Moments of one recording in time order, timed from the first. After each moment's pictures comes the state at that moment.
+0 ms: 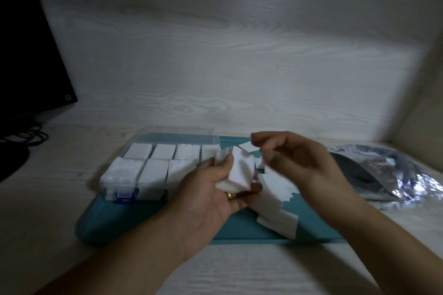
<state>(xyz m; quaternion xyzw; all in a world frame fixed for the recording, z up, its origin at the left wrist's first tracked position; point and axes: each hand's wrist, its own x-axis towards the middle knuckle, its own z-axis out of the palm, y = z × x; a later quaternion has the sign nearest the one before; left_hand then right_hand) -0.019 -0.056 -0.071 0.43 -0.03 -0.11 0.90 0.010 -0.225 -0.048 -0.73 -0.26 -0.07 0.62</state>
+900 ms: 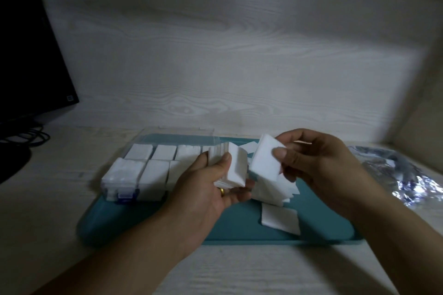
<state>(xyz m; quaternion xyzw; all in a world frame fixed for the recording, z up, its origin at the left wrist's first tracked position) -0.017 -0.053 -0.069 0.48 -0.02 -0.04 0.88 0.021 -0.244 -0.038 -0.69 -0.20 -0.03 0.69</state>
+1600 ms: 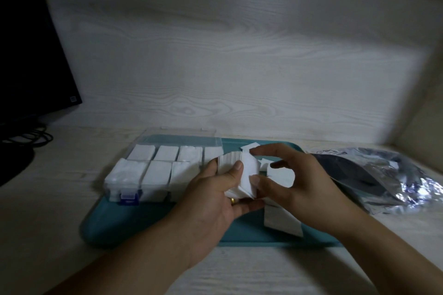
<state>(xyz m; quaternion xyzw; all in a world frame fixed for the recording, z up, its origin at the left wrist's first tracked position) -0.022 -0.060 -0.073 0.43 -0.03 -0.09 0.90 0.009 -0.226 -0.056 -0.87 -0.26 -0.13 0.39</state>
